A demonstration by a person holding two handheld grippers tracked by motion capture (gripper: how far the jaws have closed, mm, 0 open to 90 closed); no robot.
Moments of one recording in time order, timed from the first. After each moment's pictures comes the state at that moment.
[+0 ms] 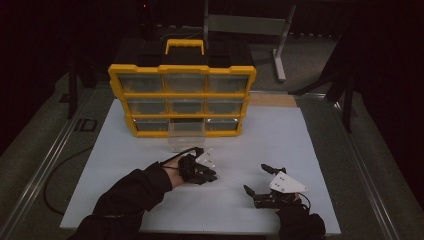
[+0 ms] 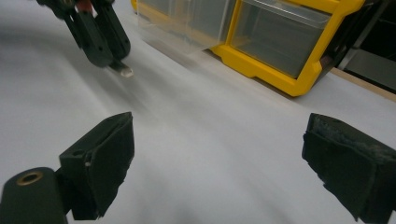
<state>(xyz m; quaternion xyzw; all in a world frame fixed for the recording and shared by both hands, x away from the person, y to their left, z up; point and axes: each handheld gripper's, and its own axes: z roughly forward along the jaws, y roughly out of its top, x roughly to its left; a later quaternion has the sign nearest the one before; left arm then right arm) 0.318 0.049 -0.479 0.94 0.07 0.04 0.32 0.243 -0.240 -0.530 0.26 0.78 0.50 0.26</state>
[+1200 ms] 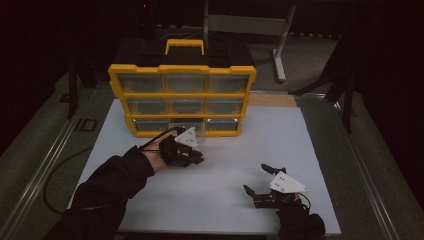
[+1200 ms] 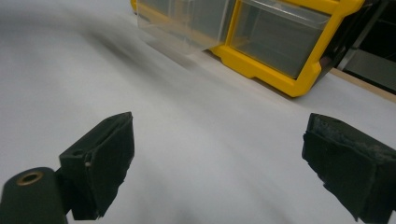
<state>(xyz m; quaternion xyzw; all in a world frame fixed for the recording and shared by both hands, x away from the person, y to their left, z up) 0.336 0.091 -0.421 0.93 0.10 0.07 0.34 0.243 -0.240 -0.529 0.27 0.78 0.50 0.27</state>
